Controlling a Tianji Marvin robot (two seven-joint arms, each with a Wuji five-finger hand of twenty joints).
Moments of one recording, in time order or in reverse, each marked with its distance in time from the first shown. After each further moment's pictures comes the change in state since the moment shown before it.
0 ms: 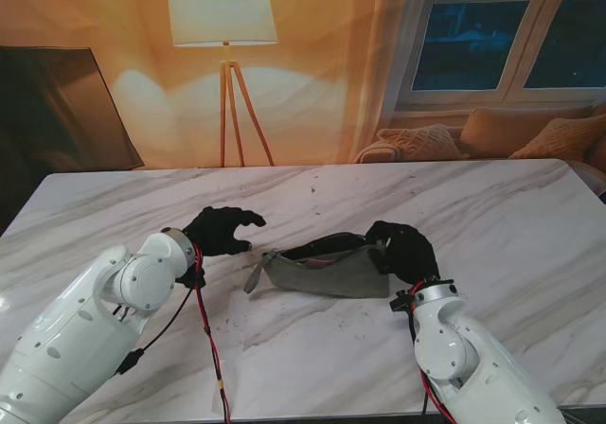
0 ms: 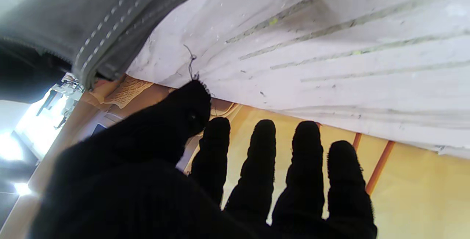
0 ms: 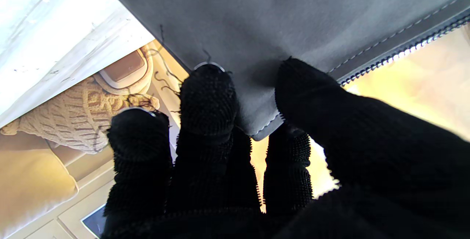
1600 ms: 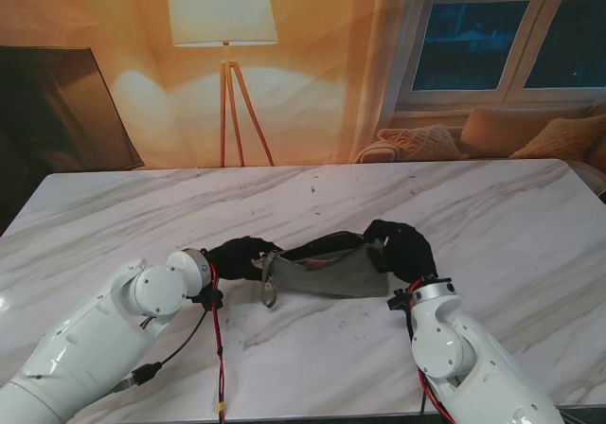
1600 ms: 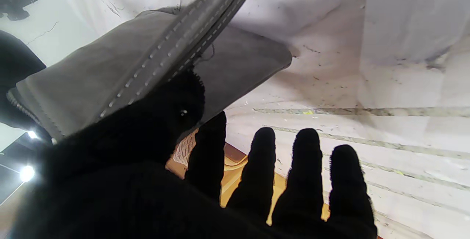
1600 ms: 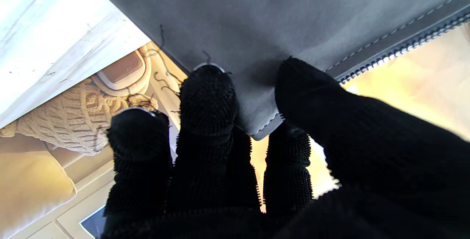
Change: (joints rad) left arm -0.084 -0.017 0.157 0.203 -0.292 -0.080 -0.033; right arm 0.009 -0.002 -0.011 0.001 0.009 0.009 0.000; left_hand -0.056 -0.090 0.077 -0.013 0.071 -0.049 0.024 0.004 -0.052 -0.001 -0.061 -0.060 -0.019 -0.013 -0.133 -0.094 -0.001 0.006 -0.126 -0.062; right_hand 0.000 0.000 -0.002 0.000 0.004 -0.001 0.000 -0.001 0.000 0.000 0.000 0.000 0.000 0.000 0.000 0.012 0.001 0.000 0.000 0.000
